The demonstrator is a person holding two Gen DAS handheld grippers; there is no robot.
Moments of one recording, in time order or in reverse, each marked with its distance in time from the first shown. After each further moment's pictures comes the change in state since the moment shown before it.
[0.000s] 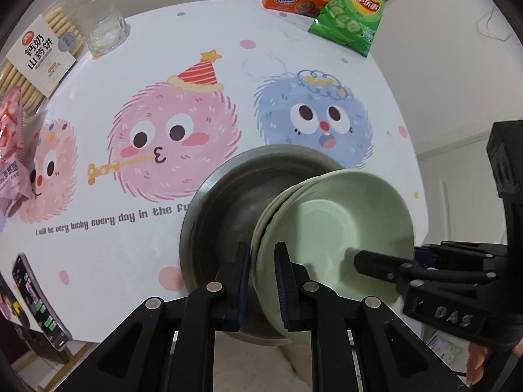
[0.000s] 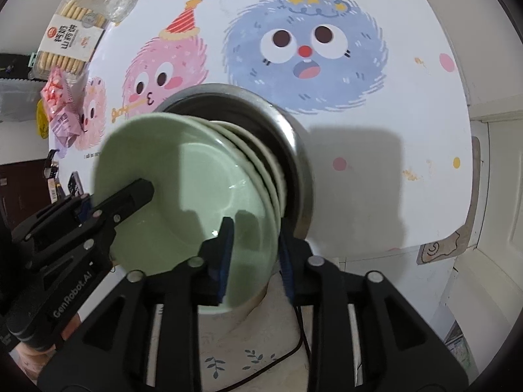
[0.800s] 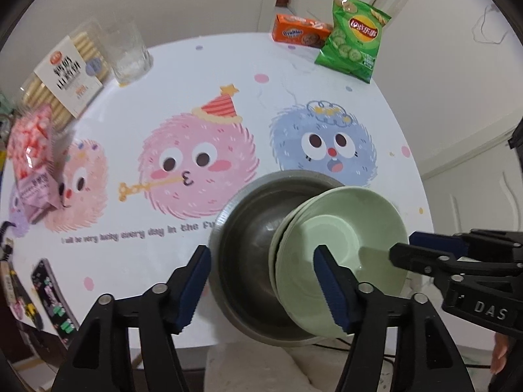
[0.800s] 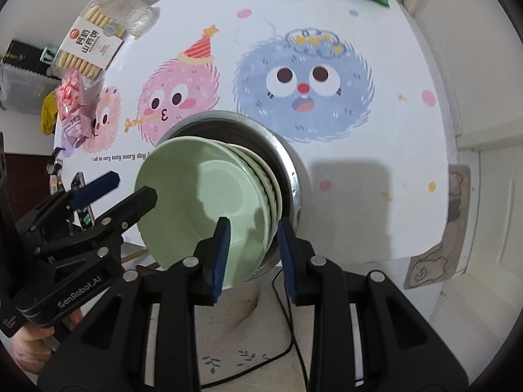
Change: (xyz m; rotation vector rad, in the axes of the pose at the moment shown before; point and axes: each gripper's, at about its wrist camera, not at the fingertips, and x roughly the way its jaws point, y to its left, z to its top) left arm -0.036 -0.001 -0.007 0.015 -0.142 0.092; right arm -0.039 0.011 -0.009 -0.103 -0.129 -0.041
